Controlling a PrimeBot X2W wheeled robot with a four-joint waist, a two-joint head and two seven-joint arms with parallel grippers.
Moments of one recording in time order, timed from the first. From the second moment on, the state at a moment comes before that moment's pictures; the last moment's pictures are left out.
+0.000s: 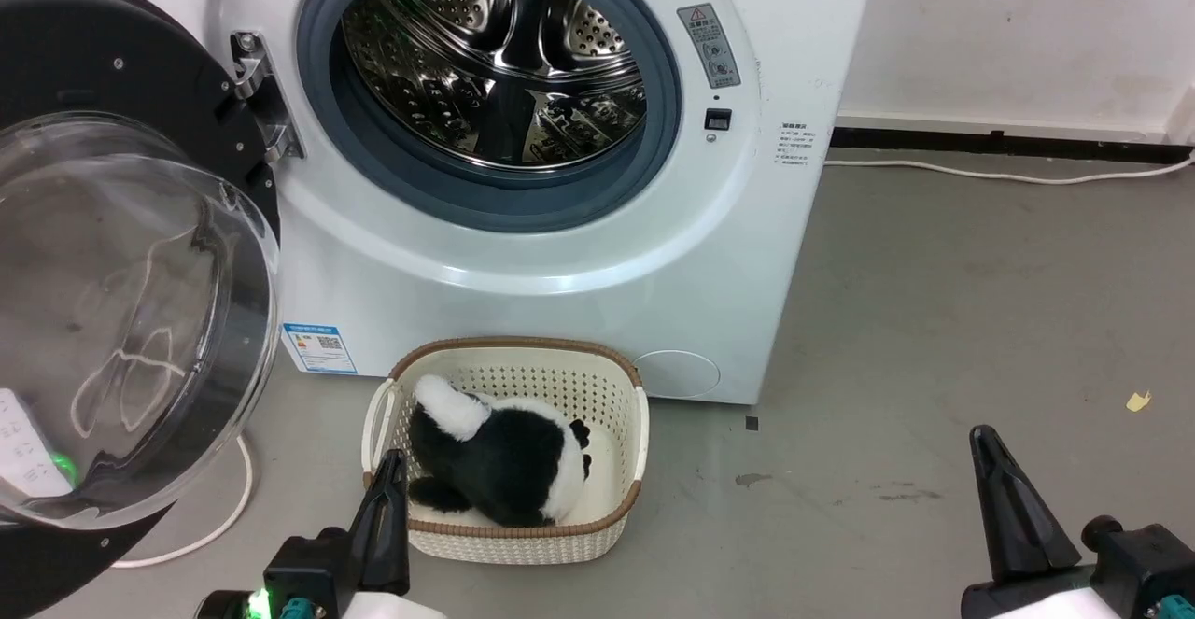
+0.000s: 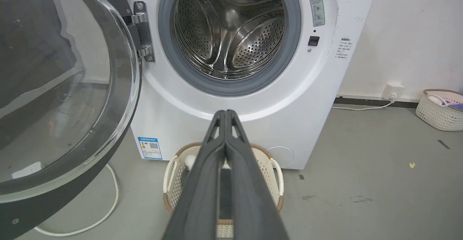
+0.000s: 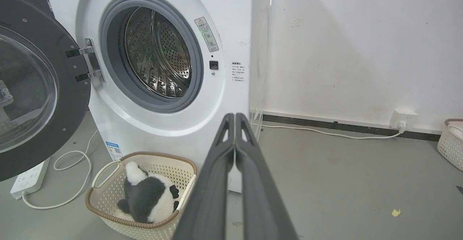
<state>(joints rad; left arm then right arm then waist) 0.05 0.08 -0.12 0.09 -0.13 0.07 -0.22 0.09 -0.05 -0.06 -0.03 0.08 0.13 -0.22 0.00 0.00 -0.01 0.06</state>
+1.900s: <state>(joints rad) 0.04 0.07 -0.05 0.04 -0.06 0.03 -0.10 0.05 -0.05 -0.03 -0.01 0.04 0.13 -0.10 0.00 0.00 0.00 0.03</state>
